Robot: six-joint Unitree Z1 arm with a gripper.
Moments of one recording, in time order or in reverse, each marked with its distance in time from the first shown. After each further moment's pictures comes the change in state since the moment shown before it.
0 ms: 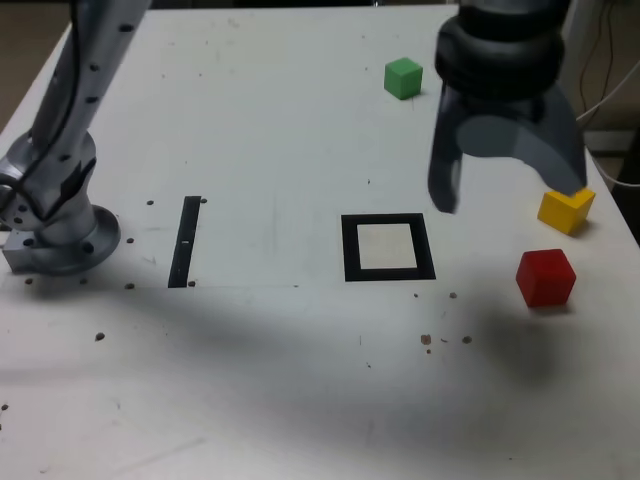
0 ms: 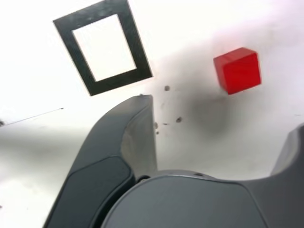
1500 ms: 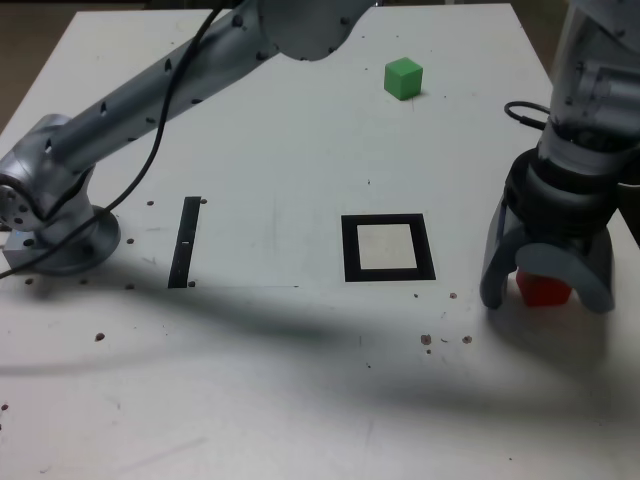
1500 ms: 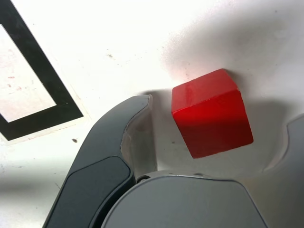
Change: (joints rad) arm 0.004 0.330 -0.193 -0.055 -0.020 0.063
